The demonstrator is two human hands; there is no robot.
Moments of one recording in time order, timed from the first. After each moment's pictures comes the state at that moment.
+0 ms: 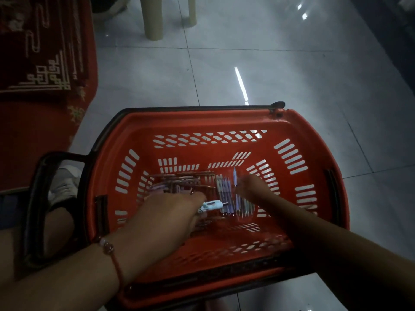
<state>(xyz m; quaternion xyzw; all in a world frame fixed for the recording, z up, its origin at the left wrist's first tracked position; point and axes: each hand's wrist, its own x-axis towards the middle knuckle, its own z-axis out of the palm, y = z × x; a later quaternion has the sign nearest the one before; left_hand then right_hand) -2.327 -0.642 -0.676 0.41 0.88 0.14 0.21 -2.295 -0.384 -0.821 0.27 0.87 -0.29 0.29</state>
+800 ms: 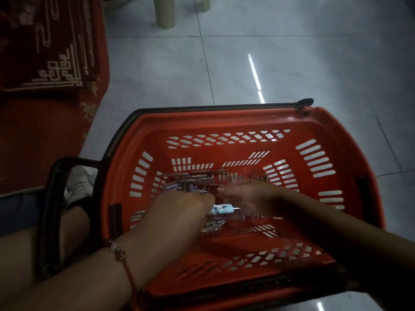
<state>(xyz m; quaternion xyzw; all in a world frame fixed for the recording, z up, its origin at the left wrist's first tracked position) -2.348 -0.644 -0.691 0.43 0.88 0.09 0.19 -2.322 -0.437 -0.757 0.29 0.58 -0.61 0.46</state>
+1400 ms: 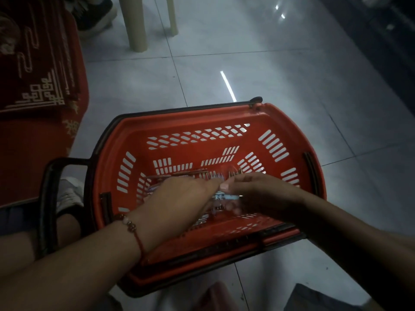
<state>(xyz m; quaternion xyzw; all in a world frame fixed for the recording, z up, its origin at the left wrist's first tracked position) -2.324 -0.625 -0.659 0.53 0.82 0.17 0.14 -2.246 -0.434 -0.643 0.24 0.60 -0.69 0.34</state>
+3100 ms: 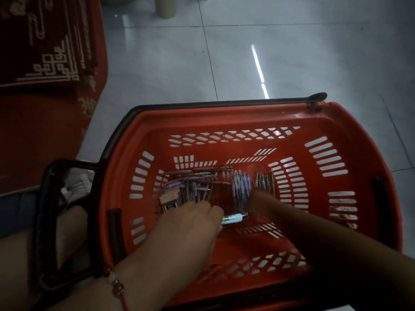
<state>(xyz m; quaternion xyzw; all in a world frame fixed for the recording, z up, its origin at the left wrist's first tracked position) -2.332 -0.644 -0.679 0.39 0.87 0.10 0.27 -2.300 -0.406 -0.890 0.27 0.80 -0.19 0.50</state>
